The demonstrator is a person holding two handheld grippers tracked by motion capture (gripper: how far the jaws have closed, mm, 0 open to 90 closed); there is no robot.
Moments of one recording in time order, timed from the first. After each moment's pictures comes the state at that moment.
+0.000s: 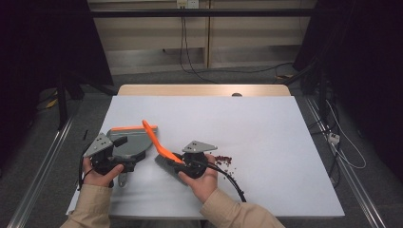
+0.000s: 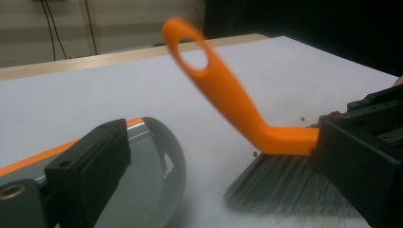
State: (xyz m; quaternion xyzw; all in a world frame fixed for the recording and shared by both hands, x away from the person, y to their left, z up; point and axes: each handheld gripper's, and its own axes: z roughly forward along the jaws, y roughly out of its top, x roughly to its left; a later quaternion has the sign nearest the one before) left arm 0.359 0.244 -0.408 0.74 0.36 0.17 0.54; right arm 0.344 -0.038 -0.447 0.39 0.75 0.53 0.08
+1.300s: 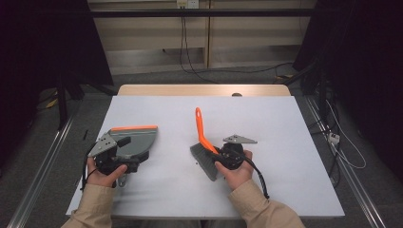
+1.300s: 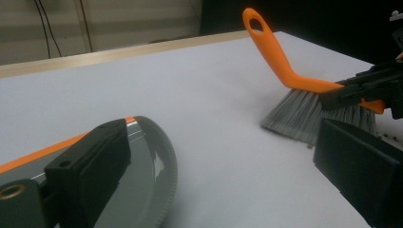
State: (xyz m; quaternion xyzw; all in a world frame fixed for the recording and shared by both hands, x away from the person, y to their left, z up) left arm 0.360 0.235 -0.411 0.75 0.35 0.16 0.54; right arm 0.354 -0.142 -0.452 0.51 0.70 0.48 0.11
